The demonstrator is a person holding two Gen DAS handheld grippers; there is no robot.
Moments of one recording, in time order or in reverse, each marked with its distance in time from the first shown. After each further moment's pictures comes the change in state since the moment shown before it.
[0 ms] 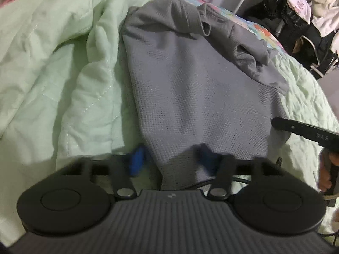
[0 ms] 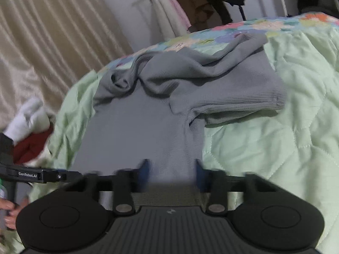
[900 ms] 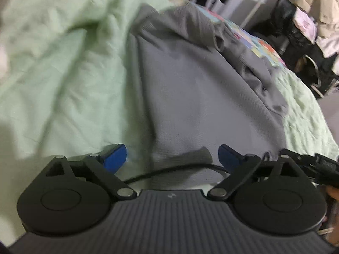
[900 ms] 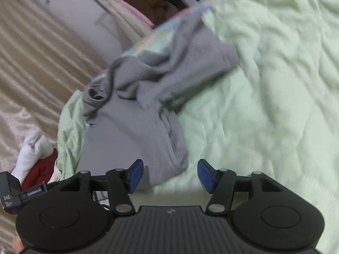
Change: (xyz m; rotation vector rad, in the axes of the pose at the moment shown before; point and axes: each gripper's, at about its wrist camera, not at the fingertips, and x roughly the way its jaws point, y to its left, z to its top) left arm -0.008 0.031 -0.008 -0.156 0.003 -0.119; right arm -0.034 -0.042 -0.050 0.427 -0.008 0.040
